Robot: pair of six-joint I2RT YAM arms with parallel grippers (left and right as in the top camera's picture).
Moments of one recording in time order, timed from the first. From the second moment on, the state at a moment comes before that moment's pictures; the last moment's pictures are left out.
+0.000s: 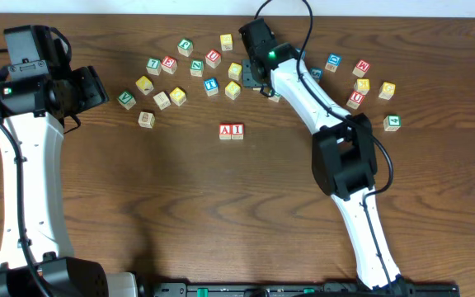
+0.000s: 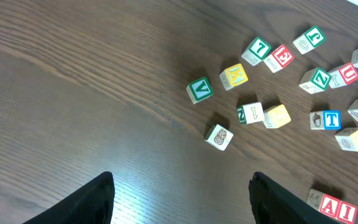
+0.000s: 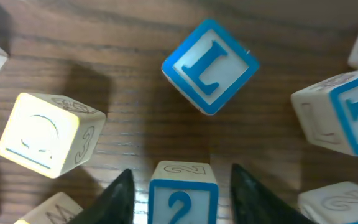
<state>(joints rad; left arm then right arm) 0.22 1.55 1.55 -1.00 0.01 -0.20 0.46 2.55 2.24 -0.80 0.15 0.40</state>
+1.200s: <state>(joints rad) 0.22 1.55 1.55 -1.00 0.01 -0.20 0.49 2.34 2.24 -1.16 0.06 0.40</state>
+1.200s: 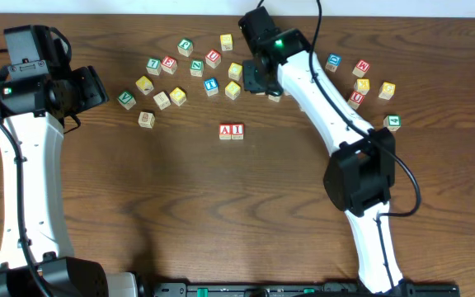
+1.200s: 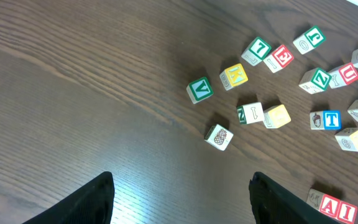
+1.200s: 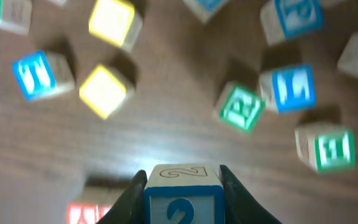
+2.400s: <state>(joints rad) 0.22 1.55 1.55 -1.00 0.01 -0.20 0.54 2.35 1.93 -1.05 0.01 0.46</state>
